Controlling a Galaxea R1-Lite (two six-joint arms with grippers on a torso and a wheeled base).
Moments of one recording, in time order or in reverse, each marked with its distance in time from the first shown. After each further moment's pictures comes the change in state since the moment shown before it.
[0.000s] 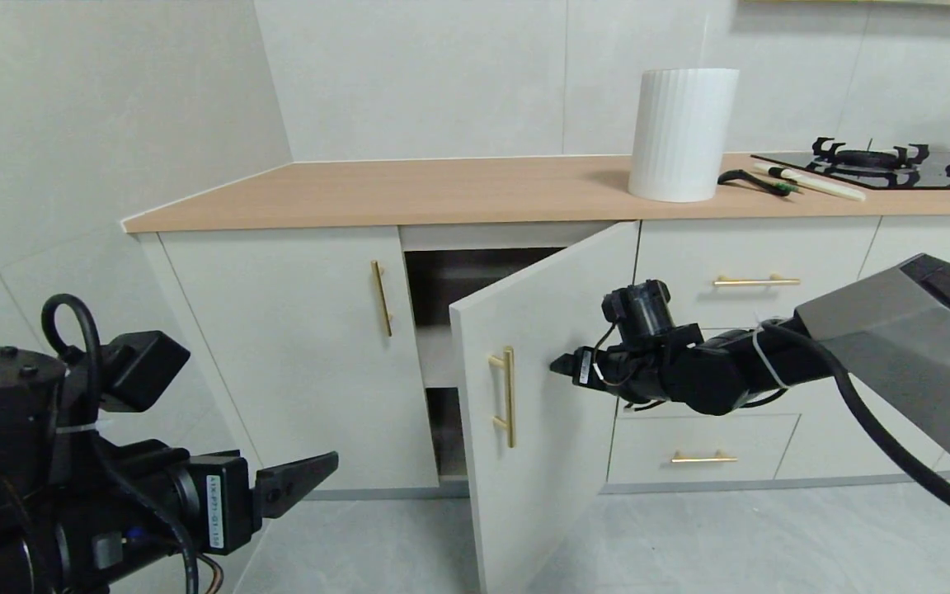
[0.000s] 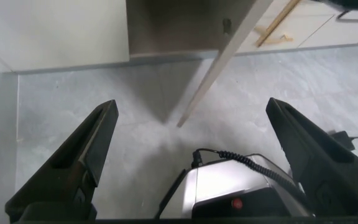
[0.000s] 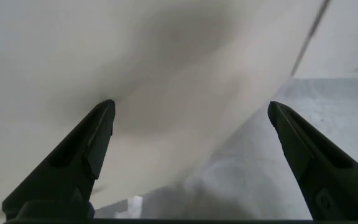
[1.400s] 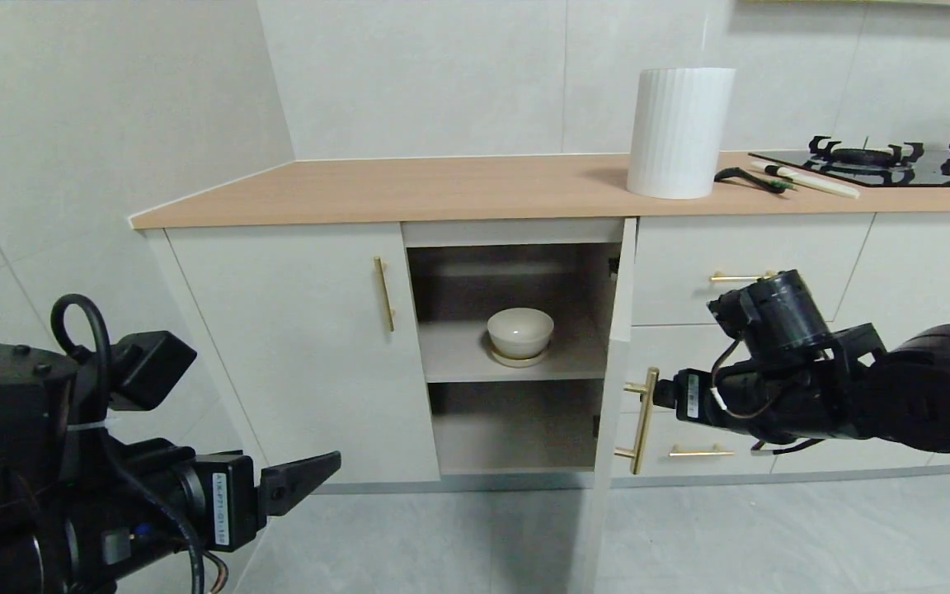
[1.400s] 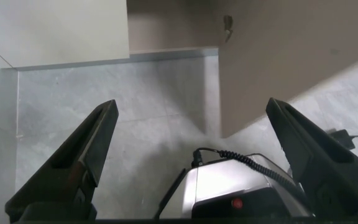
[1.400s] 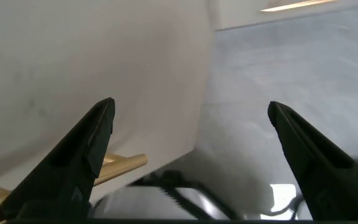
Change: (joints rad) left arm 0.000 0.011 -0.002 -0.001 0.000 -0.002; right arm -0.036 -0.459 0.436 0.169 -0.064 -0.024
